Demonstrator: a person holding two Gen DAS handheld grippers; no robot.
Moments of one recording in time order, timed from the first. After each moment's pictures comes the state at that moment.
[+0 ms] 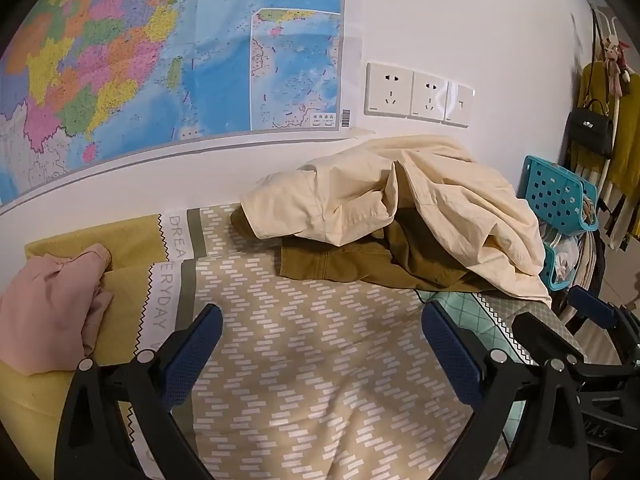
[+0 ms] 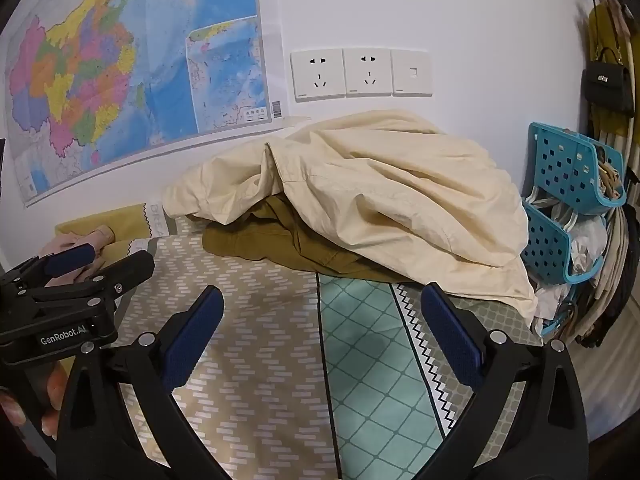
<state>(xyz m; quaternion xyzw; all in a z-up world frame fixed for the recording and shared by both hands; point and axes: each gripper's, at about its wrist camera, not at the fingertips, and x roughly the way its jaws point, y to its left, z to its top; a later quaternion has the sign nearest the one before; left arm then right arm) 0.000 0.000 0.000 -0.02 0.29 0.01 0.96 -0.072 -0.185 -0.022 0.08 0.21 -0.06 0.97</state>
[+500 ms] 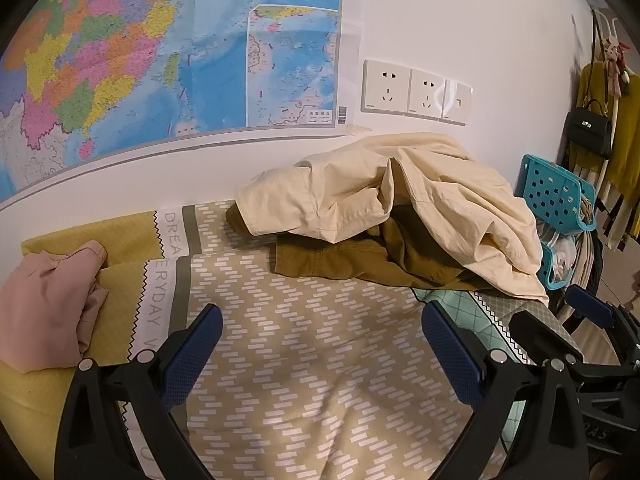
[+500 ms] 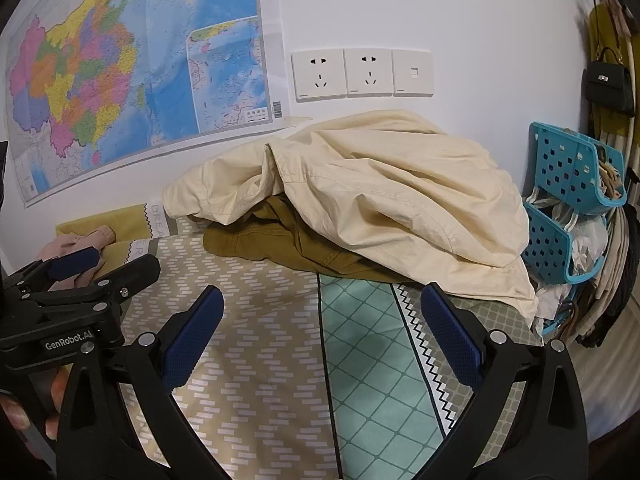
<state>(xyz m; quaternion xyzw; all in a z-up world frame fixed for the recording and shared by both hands) 0.001 -0.003 -0.004 -0.02 0.30 0.00 0.95 -0.071 -0.184 -0.023 0.08 0.21 -0.06 0.97</state>
